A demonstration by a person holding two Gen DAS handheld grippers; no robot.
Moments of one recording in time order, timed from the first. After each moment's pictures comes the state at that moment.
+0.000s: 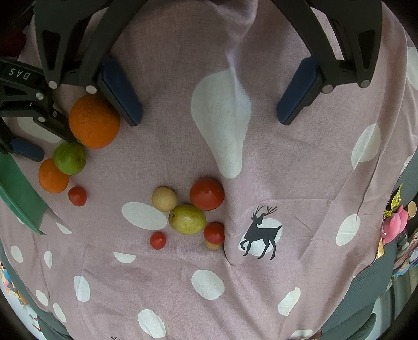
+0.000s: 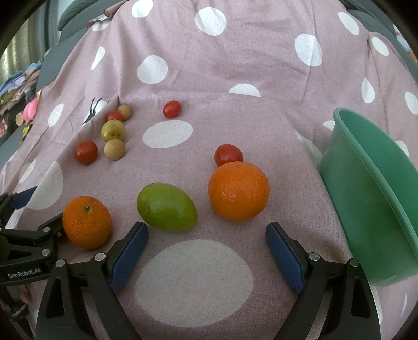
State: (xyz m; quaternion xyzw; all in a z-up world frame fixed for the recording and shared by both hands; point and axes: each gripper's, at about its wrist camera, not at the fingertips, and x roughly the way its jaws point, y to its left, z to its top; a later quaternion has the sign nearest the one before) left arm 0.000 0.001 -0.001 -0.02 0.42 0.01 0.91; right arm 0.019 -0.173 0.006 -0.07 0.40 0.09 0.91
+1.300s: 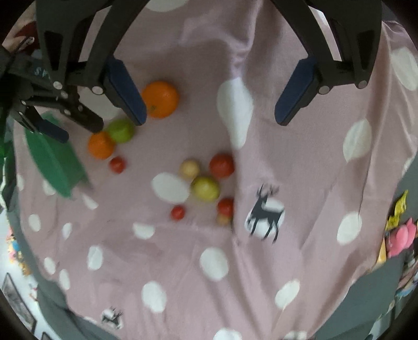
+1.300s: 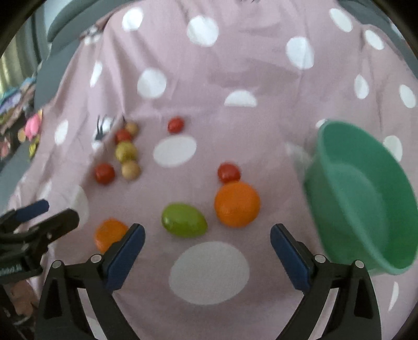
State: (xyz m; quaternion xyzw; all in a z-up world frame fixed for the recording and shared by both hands) left arm -0.009 0.015 0.074 -0.10 0.43 -0.04 0.90; right arm 0.013 -0.178 0.069 -0.02 0.42 0.08 0.90
